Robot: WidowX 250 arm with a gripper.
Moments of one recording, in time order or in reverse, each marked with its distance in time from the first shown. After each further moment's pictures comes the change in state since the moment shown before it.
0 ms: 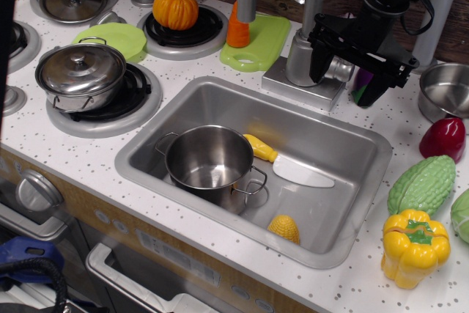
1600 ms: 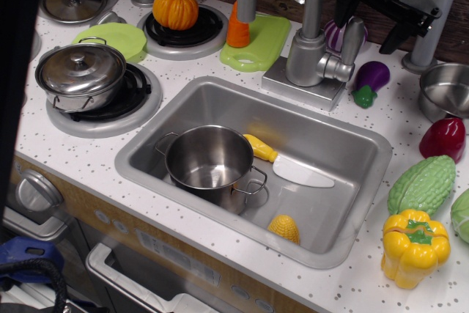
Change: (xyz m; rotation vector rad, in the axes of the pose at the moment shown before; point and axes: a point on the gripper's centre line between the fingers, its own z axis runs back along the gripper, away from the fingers) arm 0.054 0.003 0.028 0.031 -0.168 -0.083
